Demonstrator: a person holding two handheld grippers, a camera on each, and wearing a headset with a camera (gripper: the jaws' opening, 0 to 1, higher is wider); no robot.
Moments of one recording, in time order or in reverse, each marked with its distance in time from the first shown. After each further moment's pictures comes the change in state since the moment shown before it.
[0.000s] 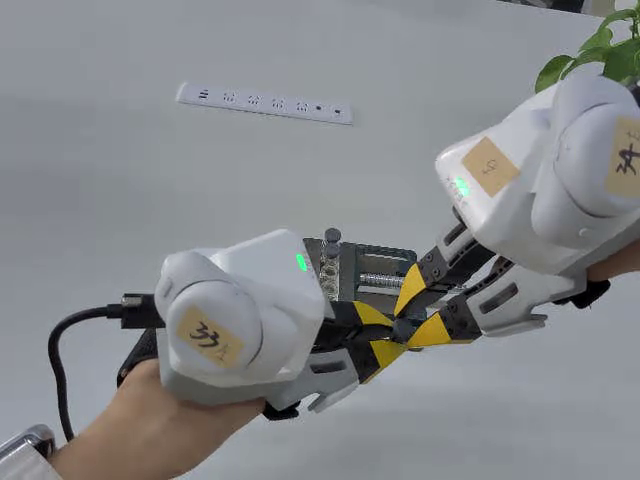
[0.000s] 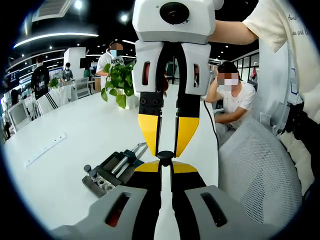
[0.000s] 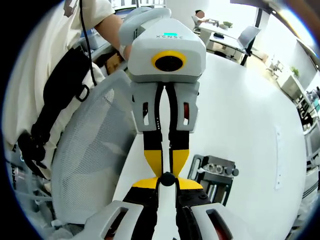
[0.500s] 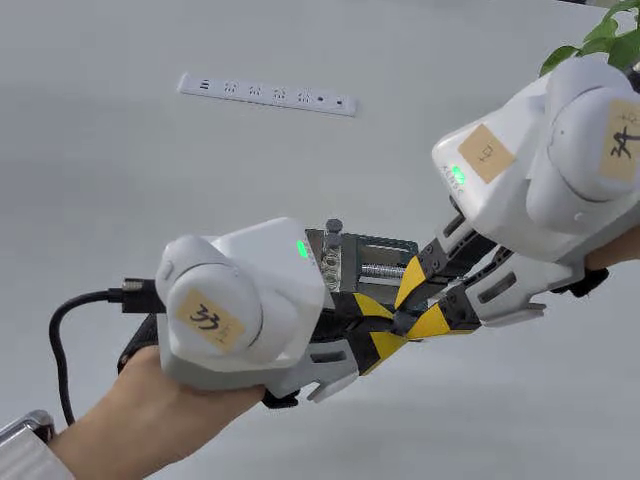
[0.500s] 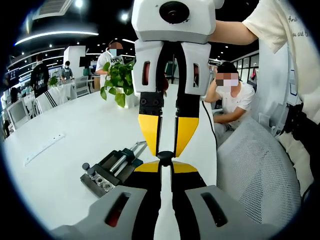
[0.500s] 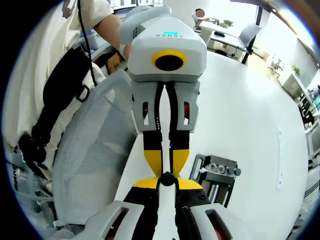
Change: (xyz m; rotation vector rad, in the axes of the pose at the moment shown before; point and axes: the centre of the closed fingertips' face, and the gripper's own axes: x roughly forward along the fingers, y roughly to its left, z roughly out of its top) left arm -0.001 -0.002 -0.002 -0.015 0.002 -0.005; right arm 0.001 0.002 0.000 0.010 0.004 0.015
